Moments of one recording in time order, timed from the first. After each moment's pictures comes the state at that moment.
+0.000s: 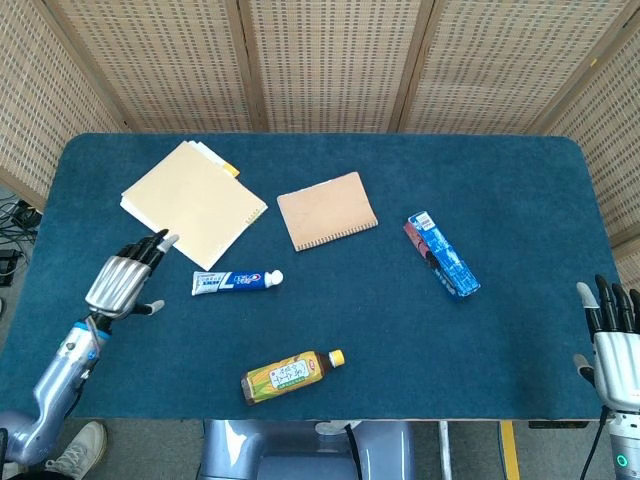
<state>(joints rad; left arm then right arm) -0.49 -1.35 -0.16 -1.41 1.46 1.05 0.16 0.02 -1.11 0.11 -1.68 -1.48 1.59 -0.31</state>
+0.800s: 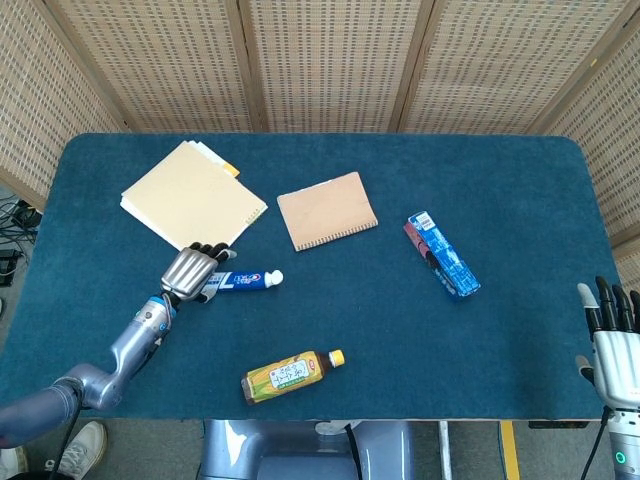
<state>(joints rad) -0.71 -1.61 -0.15 -1.11 1.38 0.82 0.22 0.03 -1.11 0.11 -1.67 -1.45 1.57 -0.33</state>
